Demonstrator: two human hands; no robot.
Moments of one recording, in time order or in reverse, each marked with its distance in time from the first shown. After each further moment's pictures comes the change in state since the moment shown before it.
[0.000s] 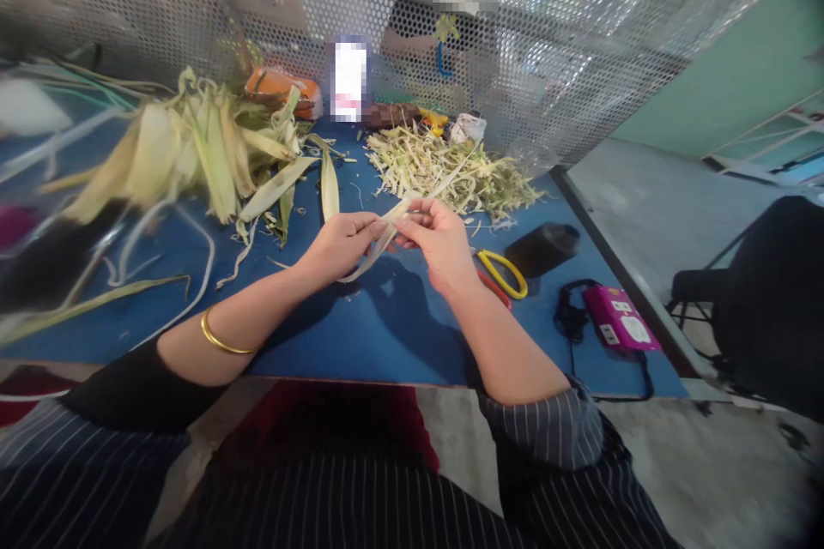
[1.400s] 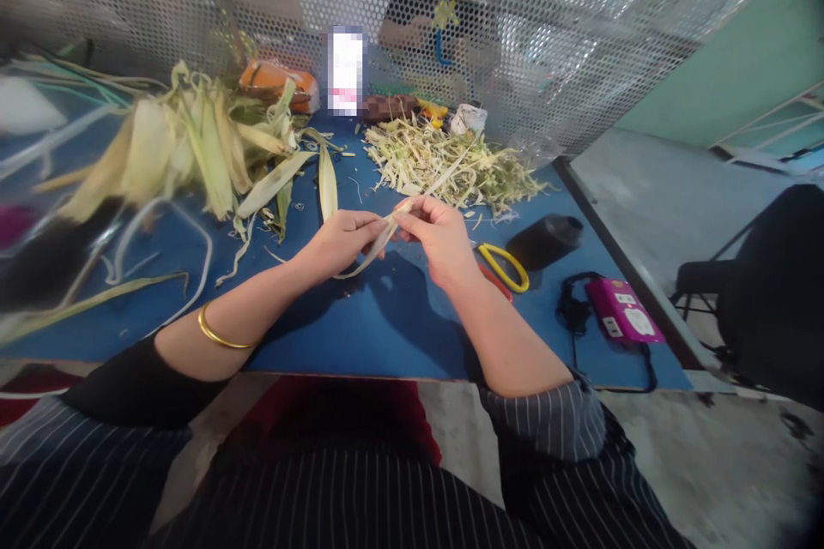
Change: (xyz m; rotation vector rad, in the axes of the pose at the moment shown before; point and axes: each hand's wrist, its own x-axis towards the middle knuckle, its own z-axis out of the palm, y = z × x) left_hand -0.001 0.006 -0.001 -0.082 -0.096 -0.019; right_hand -0.002 0.000 -0.002 0.081 -0.070 -0.035
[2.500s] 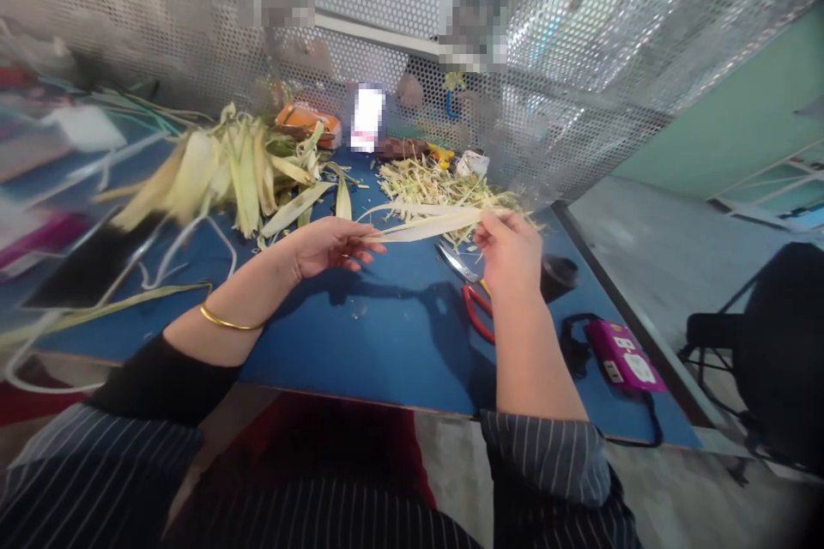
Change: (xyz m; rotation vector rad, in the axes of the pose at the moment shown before) left_hand 0.011 -0.006 -0.049 -0.589 -0.055 -0.398; right_hand 0.029 -0.023 -0.062 0.092 0.453 -0.166
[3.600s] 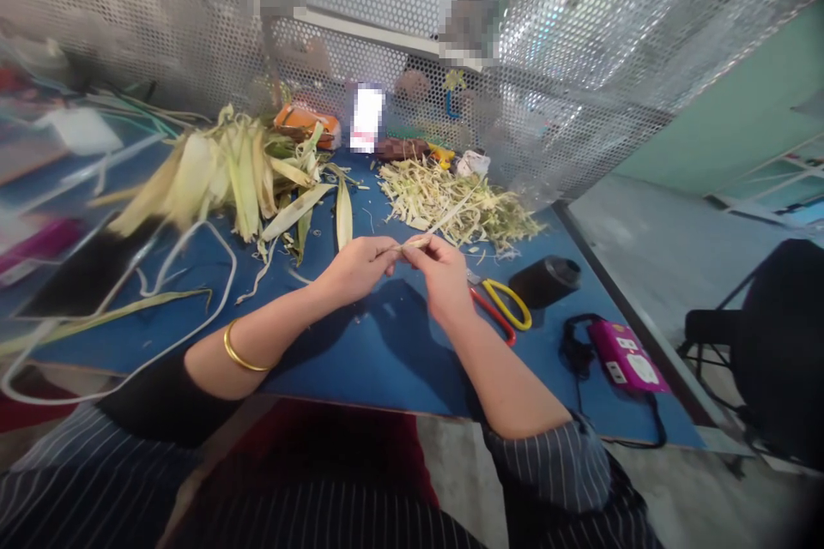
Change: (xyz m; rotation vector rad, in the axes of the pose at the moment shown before) left_hand -0.006 -0.021 0.041 0.824 0.144 0.524; right_hand -0.064 0.027 0.050 -0.133 -0.361 0.066
